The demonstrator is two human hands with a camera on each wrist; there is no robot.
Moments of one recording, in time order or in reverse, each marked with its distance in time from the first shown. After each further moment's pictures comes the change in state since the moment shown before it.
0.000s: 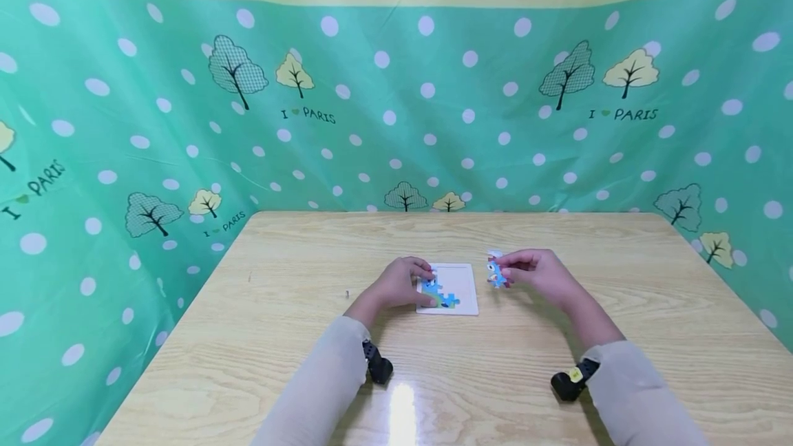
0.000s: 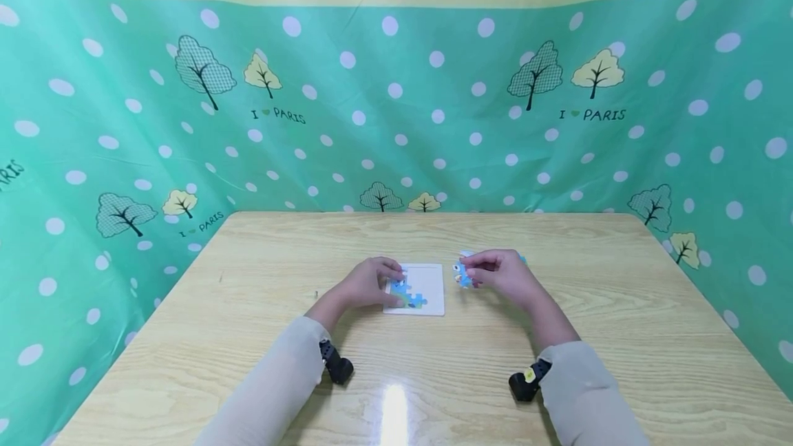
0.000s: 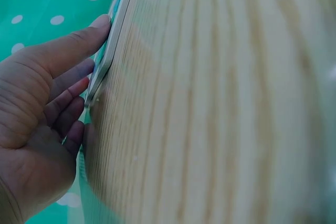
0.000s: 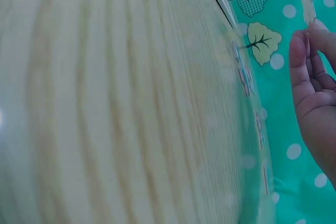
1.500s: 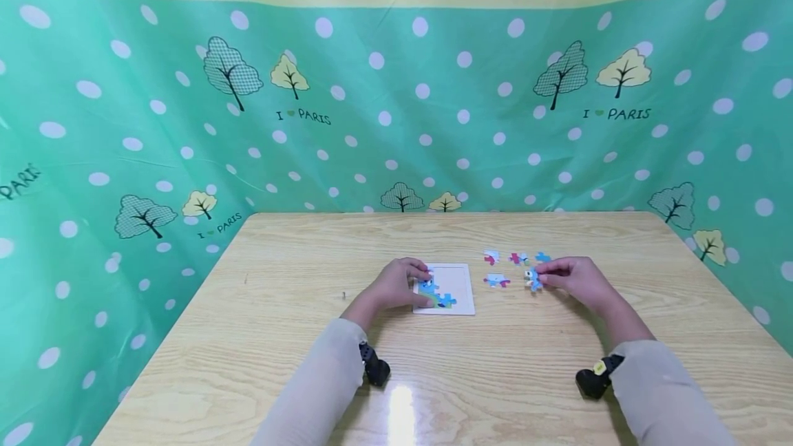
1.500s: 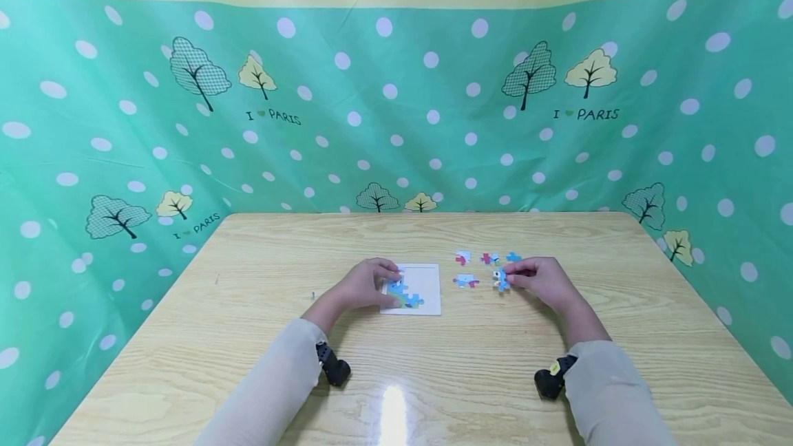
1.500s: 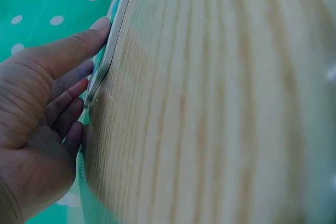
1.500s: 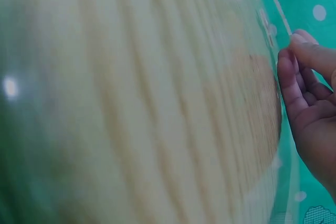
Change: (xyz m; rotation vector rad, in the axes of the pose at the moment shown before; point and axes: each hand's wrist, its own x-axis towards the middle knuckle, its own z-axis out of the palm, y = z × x) left_hand 0.002 -0.005 0.003 0.005 -0.004 0.015; right_hand -0.018 0.045 -0.050 -0.199 0.115 0.134
